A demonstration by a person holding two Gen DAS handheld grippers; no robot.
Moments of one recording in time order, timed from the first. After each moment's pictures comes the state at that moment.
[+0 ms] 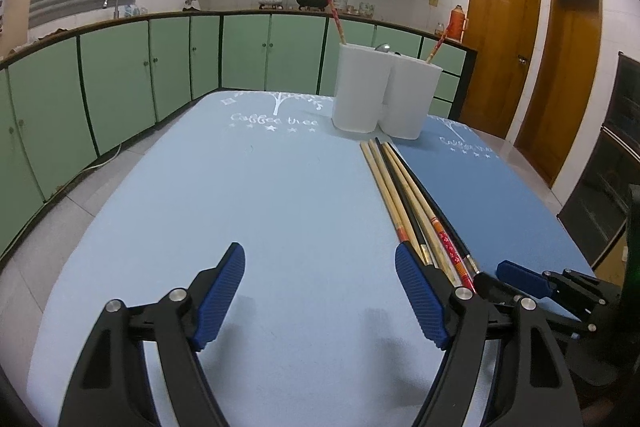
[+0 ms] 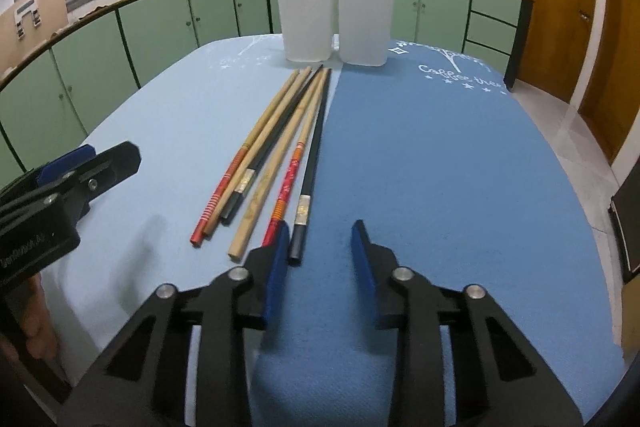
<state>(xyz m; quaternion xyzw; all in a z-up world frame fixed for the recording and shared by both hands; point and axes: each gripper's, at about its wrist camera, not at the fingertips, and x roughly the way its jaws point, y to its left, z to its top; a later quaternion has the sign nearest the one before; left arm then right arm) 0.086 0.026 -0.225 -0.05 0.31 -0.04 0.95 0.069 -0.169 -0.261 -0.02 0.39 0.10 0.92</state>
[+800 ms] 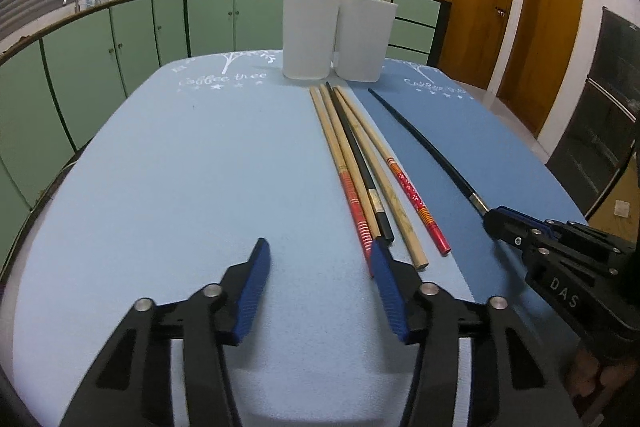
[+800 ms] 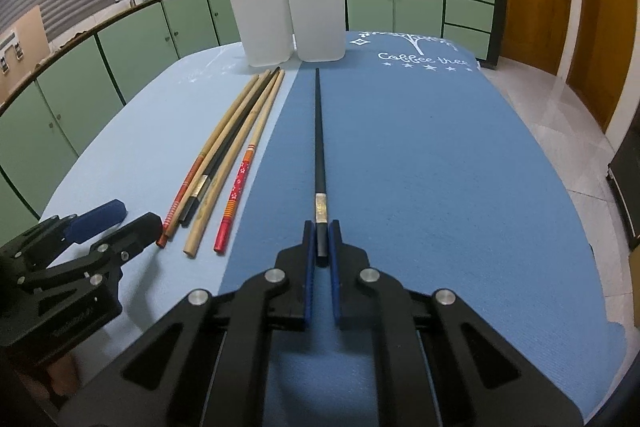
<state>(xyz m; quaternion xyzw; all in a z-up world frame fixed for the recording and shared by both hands) 0.095 -0.020 -0.247 0.00 0.38 -0.09 0.92 0.075 -0.207 -0.260 0.02 0.39 0.08 0.92</state>
